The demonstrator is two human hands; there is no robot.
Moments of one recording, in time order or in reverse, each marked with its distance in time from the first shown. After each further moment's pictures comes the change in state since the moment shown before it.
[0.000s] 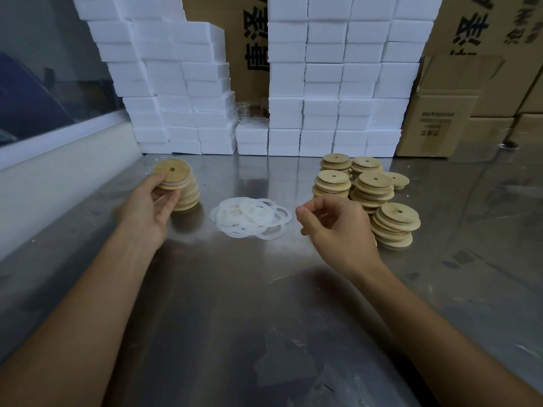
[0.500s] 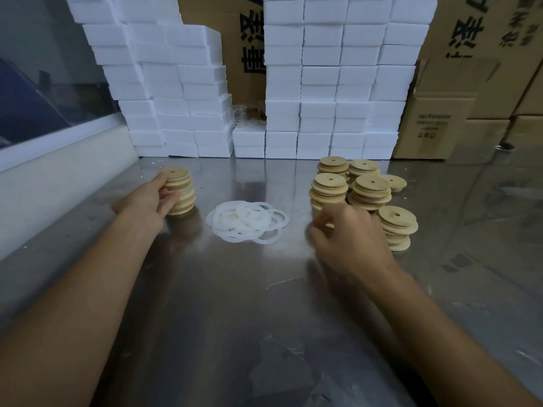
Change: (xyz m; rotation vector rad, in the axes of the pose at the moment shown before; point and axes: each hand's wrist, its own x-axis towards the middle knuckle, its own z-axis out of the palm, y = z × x) left_hand 0.042 -0.001 0.013 0.176 0.068 -0.051; right_hand 0.009 0.014 -0.015 -0.671 -0.049 -0.099
